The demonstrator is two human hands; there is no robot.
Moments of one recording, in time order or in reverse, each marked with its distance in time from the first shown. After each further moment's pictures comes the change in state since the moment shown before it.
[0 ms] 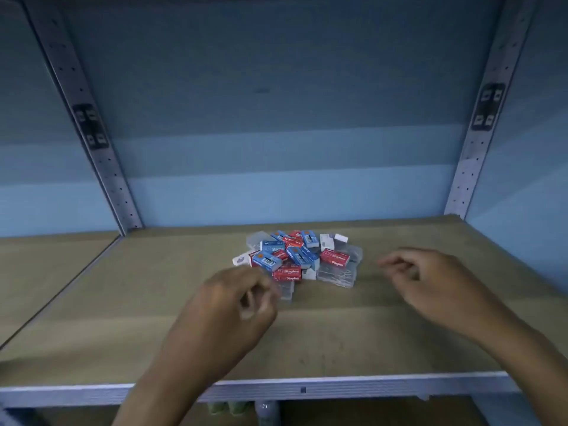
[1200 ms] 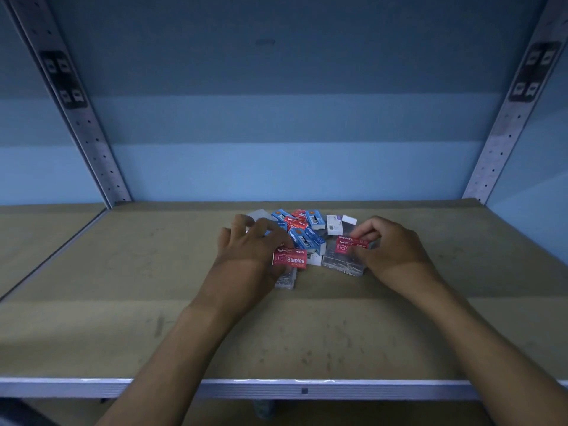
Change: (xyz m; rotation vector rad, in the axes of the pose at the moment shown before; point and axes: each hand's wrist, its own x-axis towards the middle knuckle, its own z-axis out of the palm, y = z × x) left_hand 0.056 -0.060 0.067 0.376 -0.057 0.072; right_hand 0.071 0.000 0.077 0.209 0.047 0.082
